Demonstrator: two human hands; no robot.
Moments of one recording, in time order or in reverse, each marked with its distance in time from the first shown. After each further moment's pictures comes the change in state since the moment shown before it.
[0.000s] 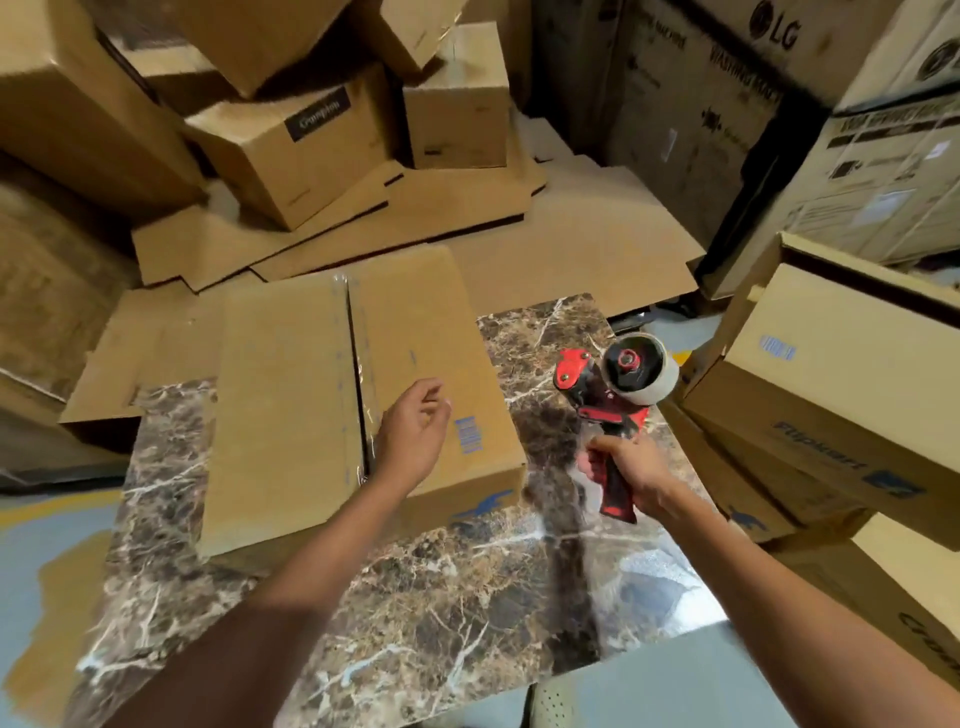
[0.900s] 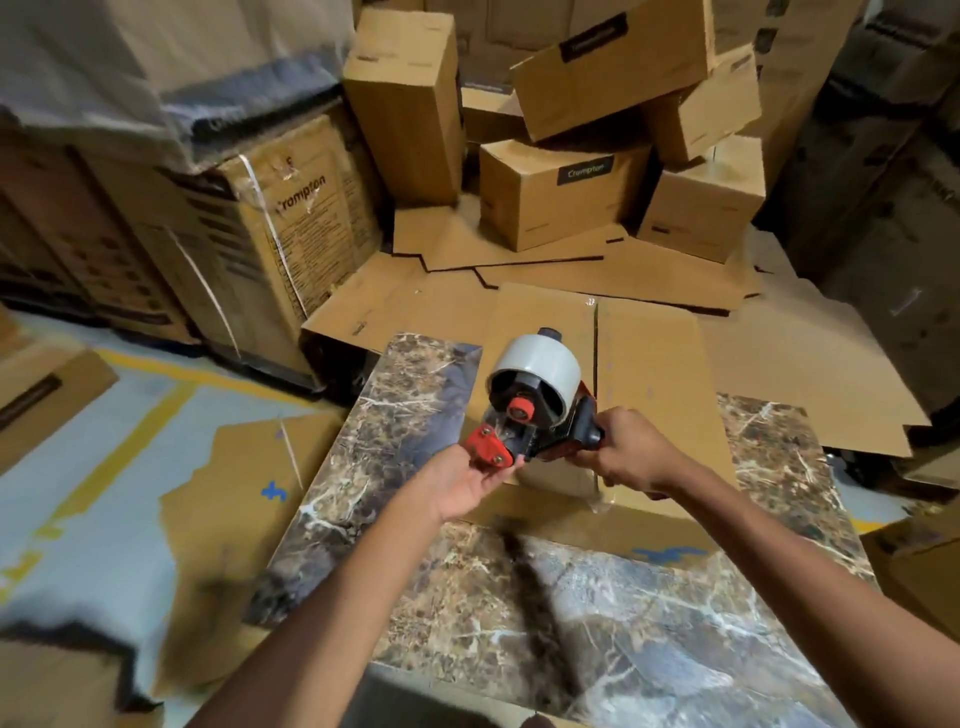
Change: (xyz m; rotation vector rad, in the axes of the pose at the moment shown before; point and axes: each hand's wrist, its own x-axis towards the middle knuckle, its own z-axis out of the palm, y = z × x) left_hand -0.108 -0.101 -0.191 -1.397 0.017 -0.738; right_hand -0.122 -0.052 0.286 -1.224 -0.584 -0.647
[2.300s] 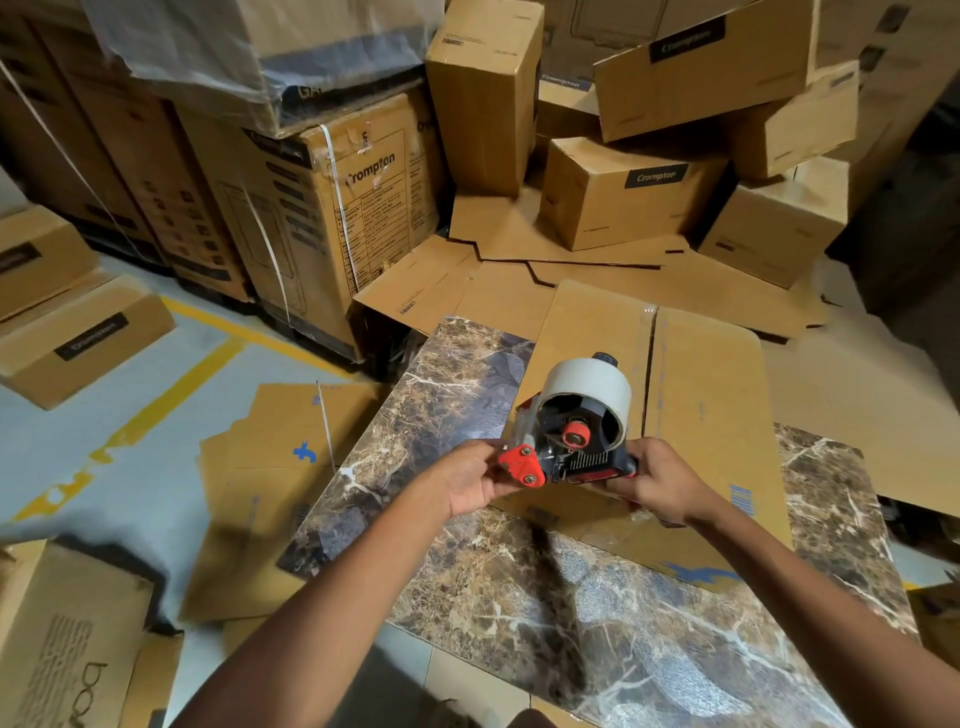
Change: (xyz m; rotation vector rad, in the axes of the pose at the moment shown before) left_hand -0.031 0.002 -0.033 0.230 -0.004 0.086; right_hand 0.001 0.012 0.033 0.100 -0.117 -0.050
